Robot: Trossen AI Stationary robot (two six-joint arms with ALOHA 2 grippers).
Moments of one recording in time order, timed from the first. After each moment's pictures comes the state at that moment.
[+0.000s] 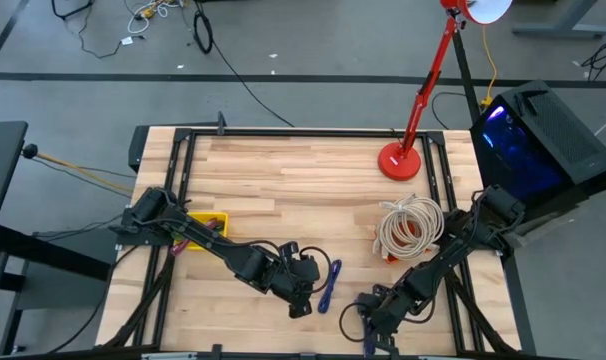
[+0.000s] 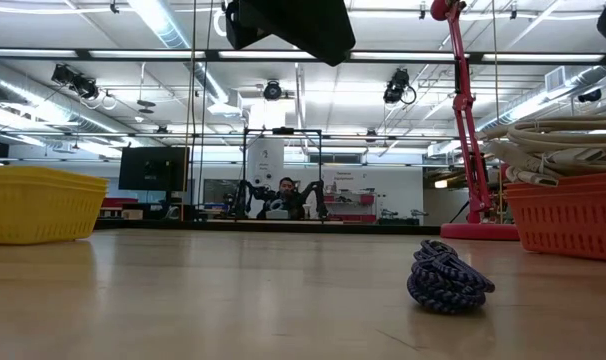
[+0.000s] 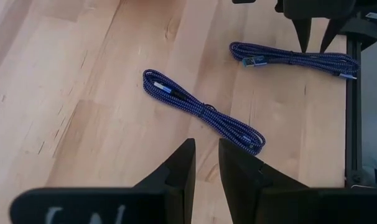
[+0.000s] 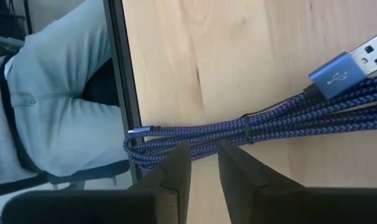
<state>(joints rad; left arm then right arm) -0.48 1.94 1.62 -0.63 -0.36 -0.62 0.78 1.75 0.92 -0.16 -0.08 1.03</state>
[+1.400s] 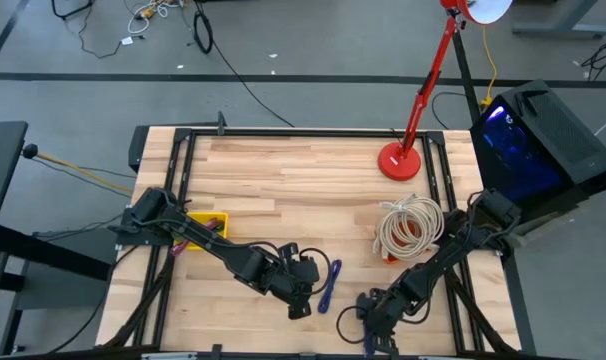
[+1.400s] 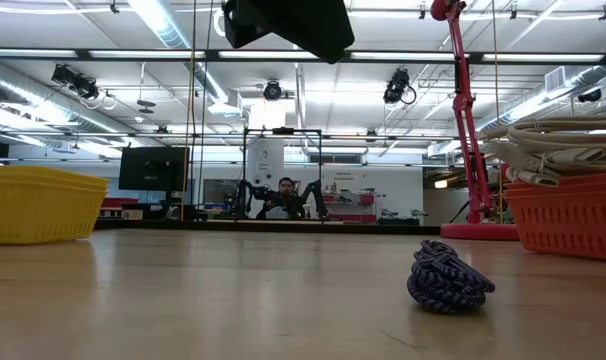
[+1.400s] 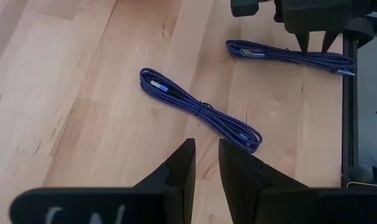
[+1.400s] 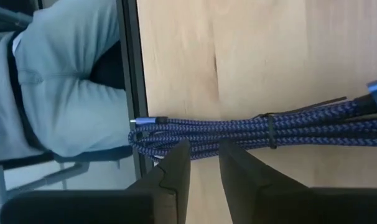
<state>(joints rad) -0.48 1.94 1.62 -0.63 -0.36 -0.62 0.76 1.80 0.92 -0.10 -0.17 0.97</state>
